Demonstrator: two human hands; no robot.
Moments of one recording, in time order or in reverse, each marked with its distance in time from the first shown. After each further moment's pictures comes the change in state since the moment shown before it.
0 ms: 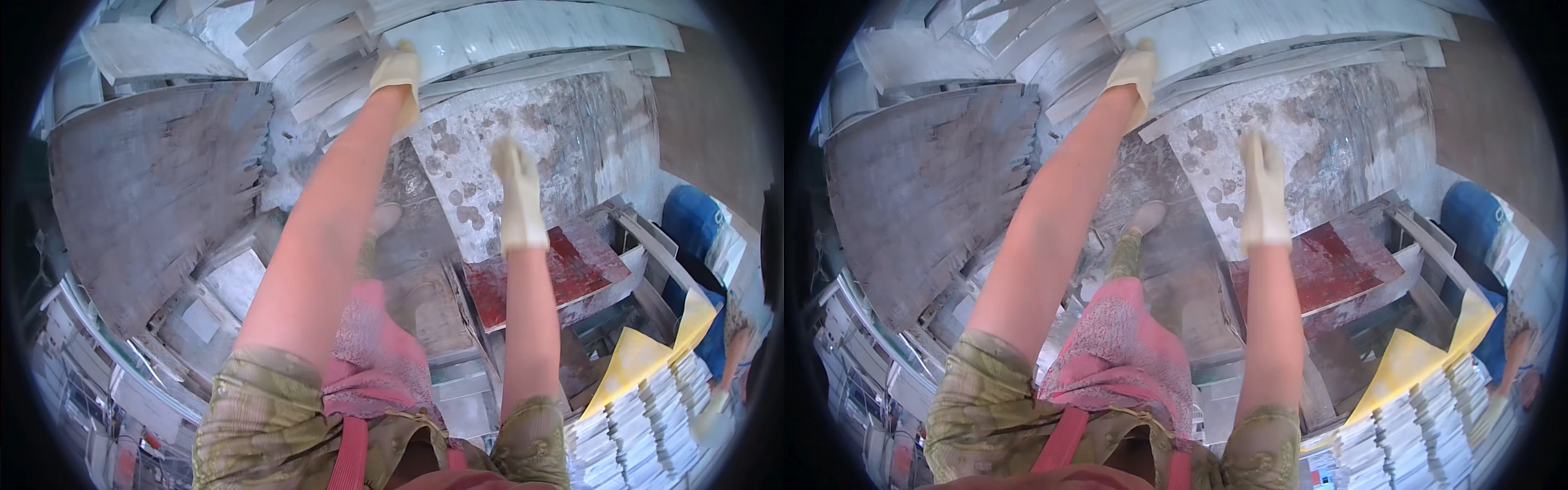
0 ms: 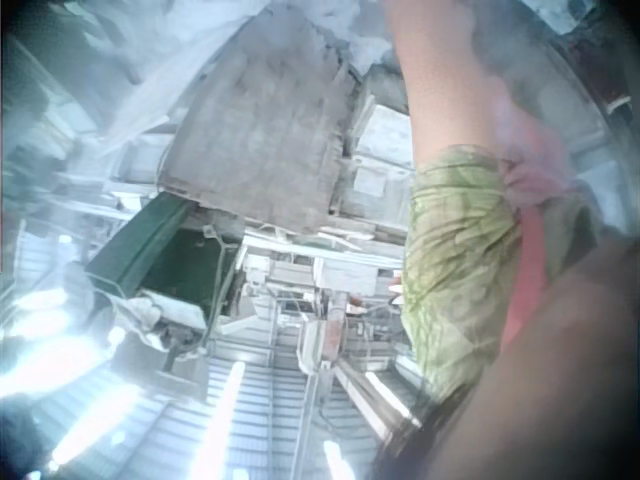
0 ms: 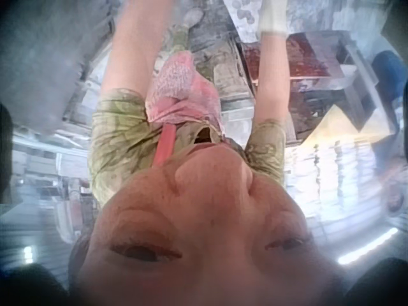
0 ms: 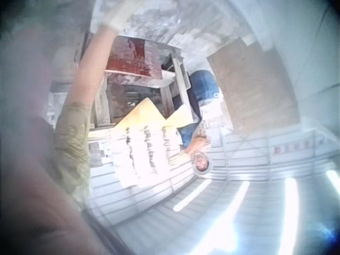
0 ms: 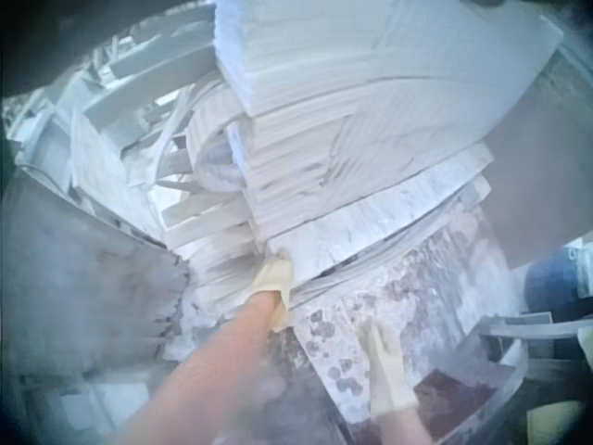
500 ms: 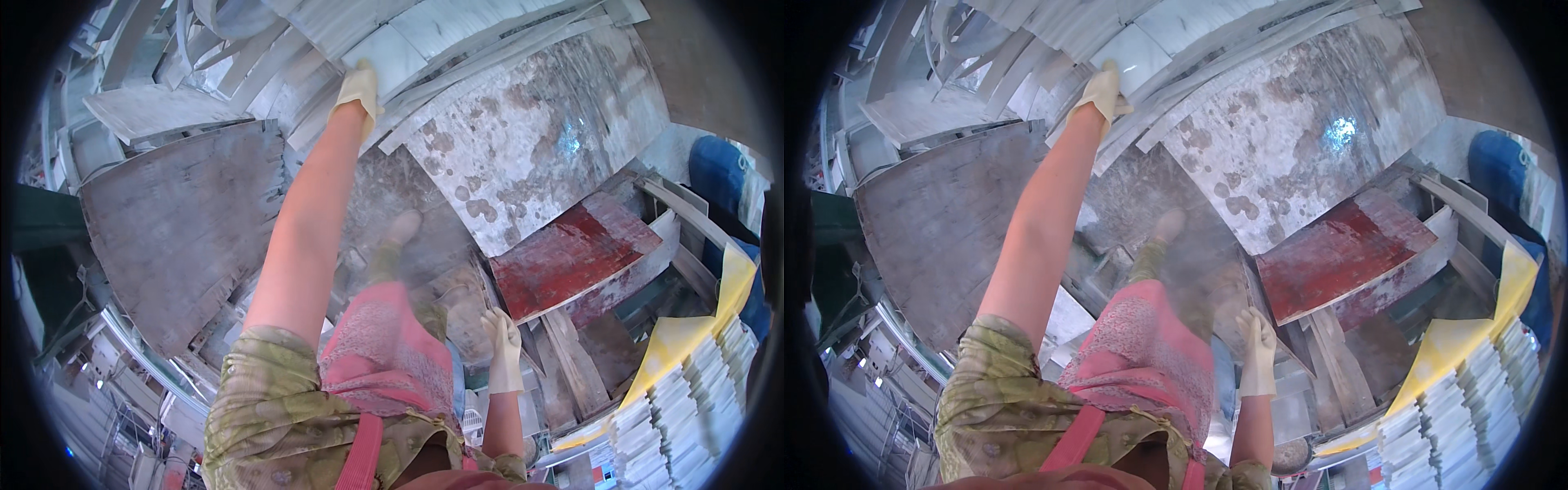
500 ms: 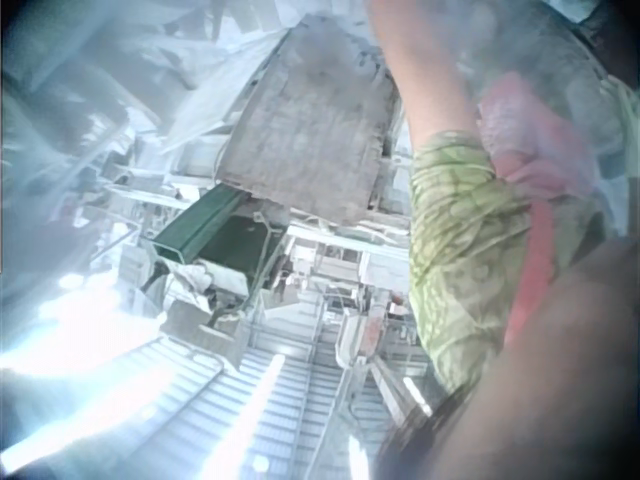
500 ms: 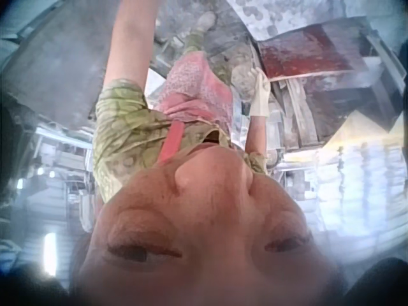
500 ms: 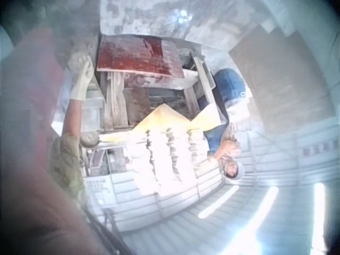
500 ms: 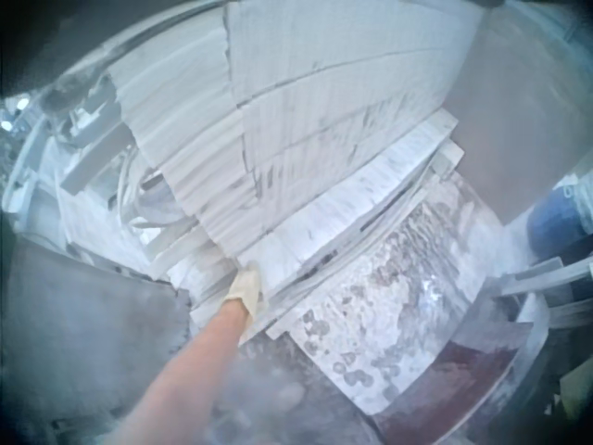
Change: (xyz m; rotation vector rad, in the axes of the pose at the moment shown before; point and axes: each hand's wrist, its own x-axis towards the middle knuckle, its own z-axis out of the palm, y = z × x) left_hand -0.005 -0.002 -0.006 -0.310 0.019 -0.117; right_hand -0.275 0.202 -0.073 0.485 0.314 0.523
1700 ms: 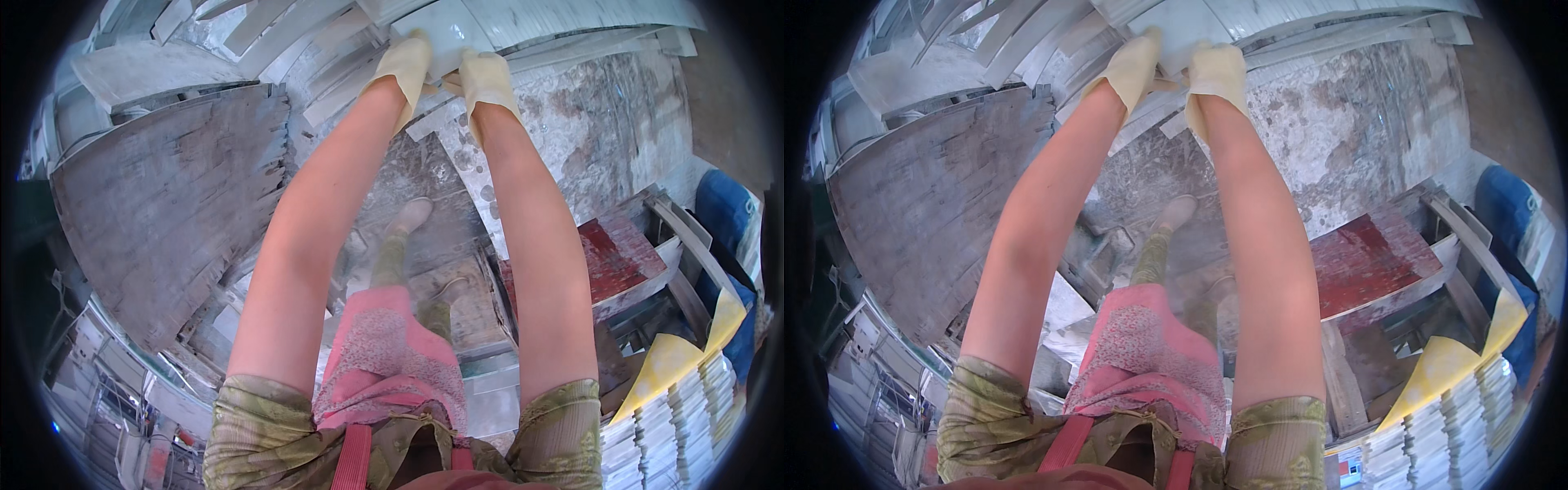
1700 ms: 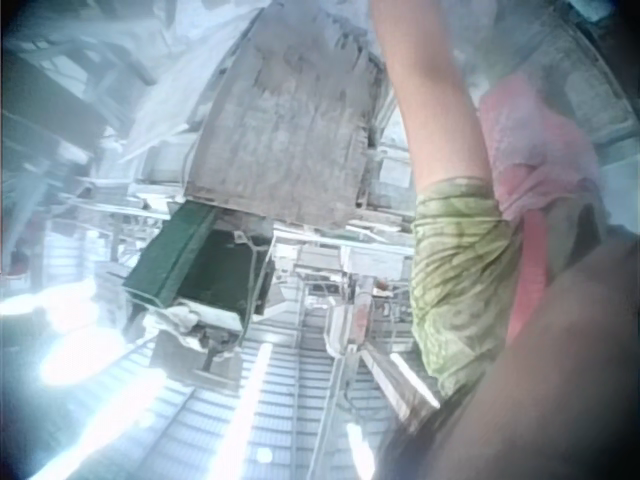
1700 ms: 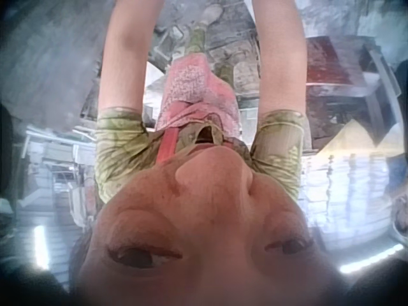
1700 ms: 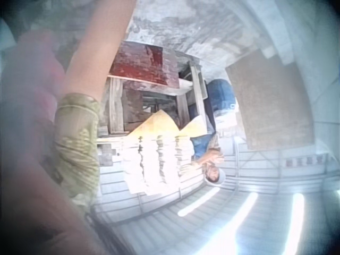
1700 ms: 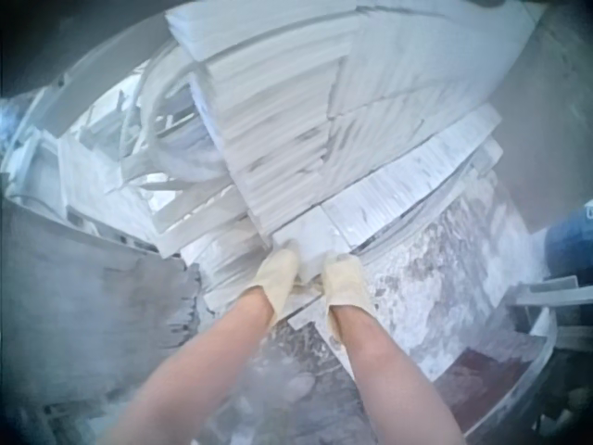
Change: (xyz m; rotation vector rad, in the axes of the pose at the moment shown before) left_hand -0.013 0.010 -0.014 -0.466 -0.179 -0.115; right_hand 0.176 -0.242 0.411 -0.571 -0.286 -0.418
